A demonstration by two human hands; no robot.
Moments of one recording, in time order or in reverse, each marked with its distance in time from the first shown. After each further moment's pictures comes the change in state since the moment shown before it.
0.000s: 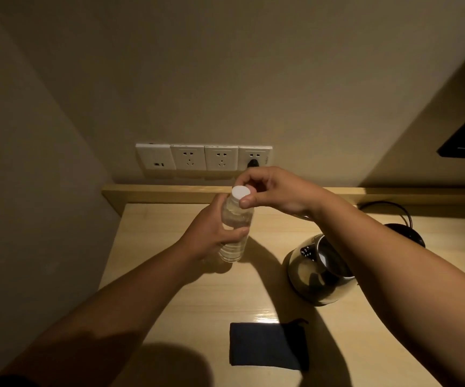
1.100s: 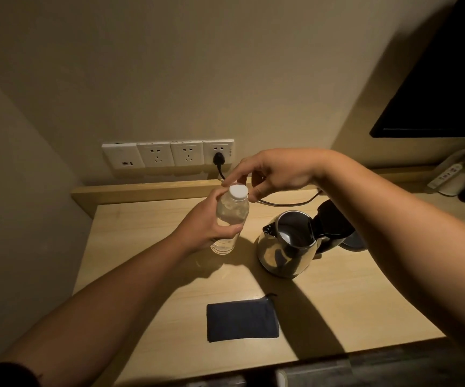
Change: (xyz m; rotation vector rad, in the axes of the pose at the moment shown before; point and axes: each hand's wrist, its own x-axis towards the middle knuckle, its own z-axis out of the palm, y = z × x) left_hand -0.016 0.037 0.040 0.145 -0.074 0.132; right_hand -0.069 -0.057 -0.039 -0.574 -0.228 0.099
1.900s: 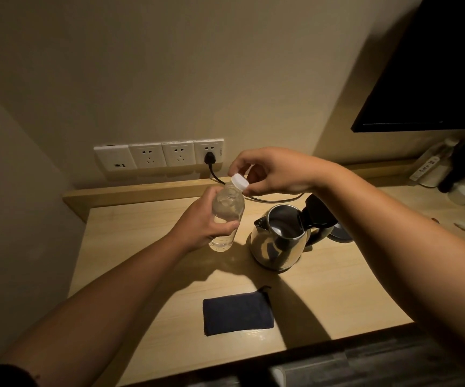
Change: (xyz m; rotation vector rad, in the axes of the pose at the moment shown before) left_hand -0.012 0.015 0.005 -0.005 0.041 0.047; right_hand -0.036 -0.018 0.020 0.076 0.281 0.089
